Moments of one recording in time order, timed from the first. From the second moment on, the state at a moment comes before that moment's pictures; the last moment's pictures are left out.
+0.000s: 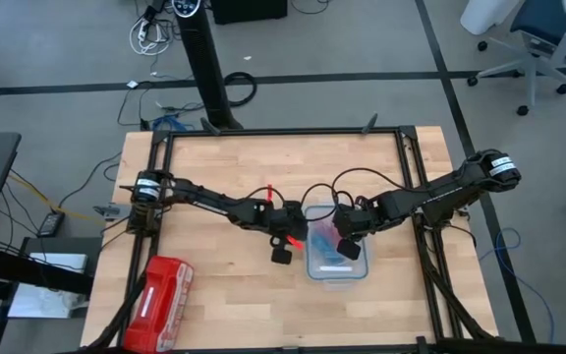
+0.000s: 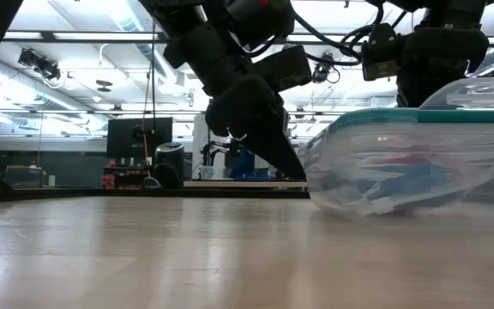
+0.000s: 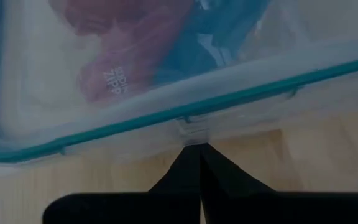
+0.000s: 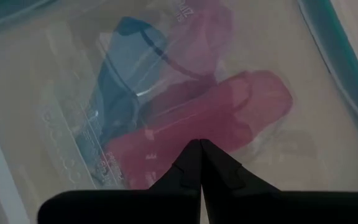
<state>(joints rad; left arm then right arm) -0.09 1.97 1.30 -0.17 -0.03 0.18 0.24 1.42 0.86 -0.71 0.16 0.65</state>
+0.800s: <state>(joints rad) -0.09 2.01 1.32 -0.20 -0.01 0.18 0.26 1.31 0.88 -0.82 0.22 0.71</state>
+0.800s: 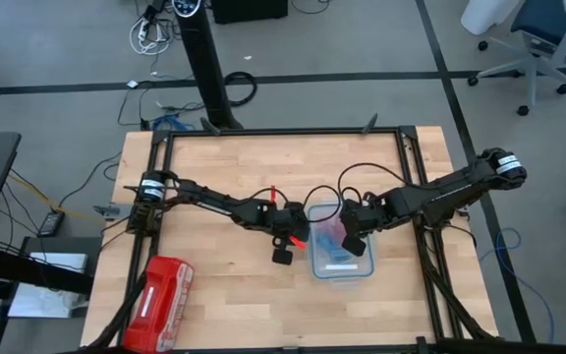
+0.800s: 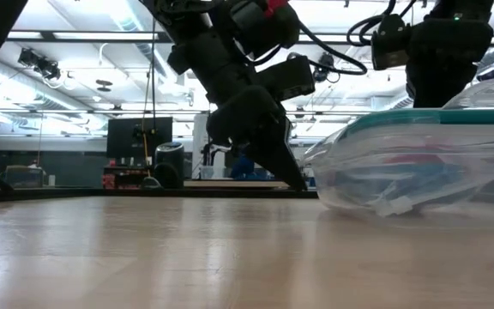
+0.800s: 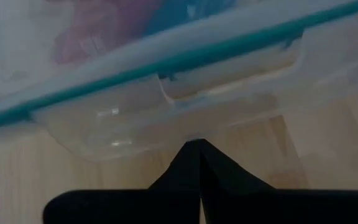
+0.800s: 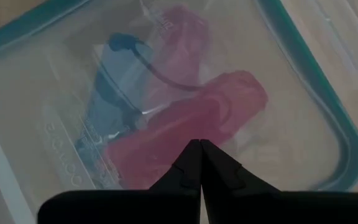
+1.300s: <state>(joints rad) -0.09 2.01 1.50 -0.52 -0.06 0.25 0.27 1.20 0.89 -1.05 0.23 0.86</state>
